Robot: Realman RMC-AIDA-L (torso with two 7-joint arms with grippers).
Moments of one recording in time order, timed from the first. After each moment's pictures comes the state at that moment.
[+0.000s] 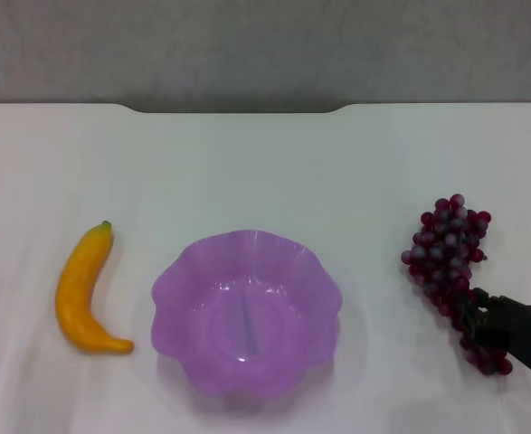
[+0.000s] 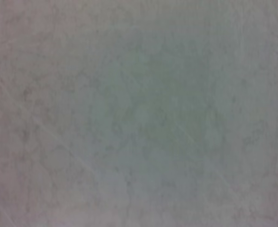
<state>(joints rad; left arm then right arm) -0.30 -2.04 0.14 0.04 1.30 1.36 -0.42 0.31 1.99 -2.08 -0.38 0.12 -0.62 0.60</state>
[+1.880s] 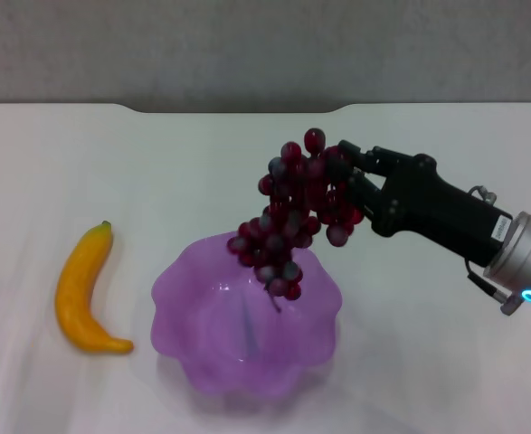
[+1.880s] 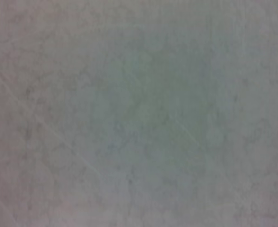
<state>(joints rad) -0.30 -2.04 0.14 0.04 1.30 1.36 -0.42 0.52 1.96 -1.89 -0.41 -0.32 -1.25 0.84</state>
